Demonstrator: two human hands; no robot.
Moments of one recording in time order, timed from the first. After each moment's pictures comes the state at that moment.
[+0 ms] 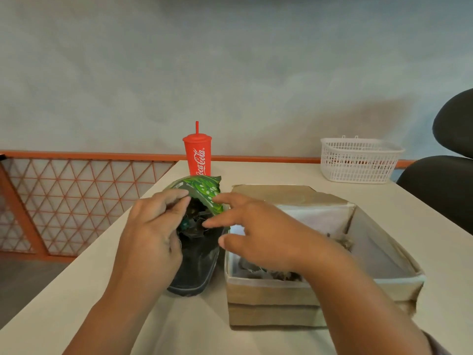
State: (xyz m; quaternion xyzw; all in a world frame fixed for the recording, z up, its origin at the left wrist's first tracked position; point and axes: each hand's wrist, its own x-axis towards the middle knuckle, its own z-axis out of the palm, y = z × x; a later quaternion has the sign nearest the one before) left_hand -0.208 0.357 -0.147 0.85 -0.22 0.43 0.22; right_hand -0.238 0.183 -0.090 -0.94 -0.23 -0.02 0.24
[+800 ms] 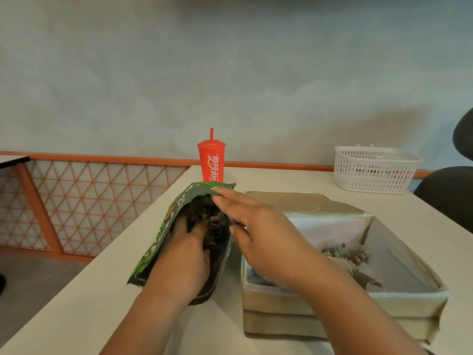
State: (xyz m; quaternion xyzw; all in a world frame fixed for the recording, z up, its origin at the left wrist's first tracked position) left_hand -0.199 0.341 -0.160 0.97 -0.08 0.19 0.15; right_hand -0.233 0.201 -0.101 -0.92 -0.26 -0.14 0.27
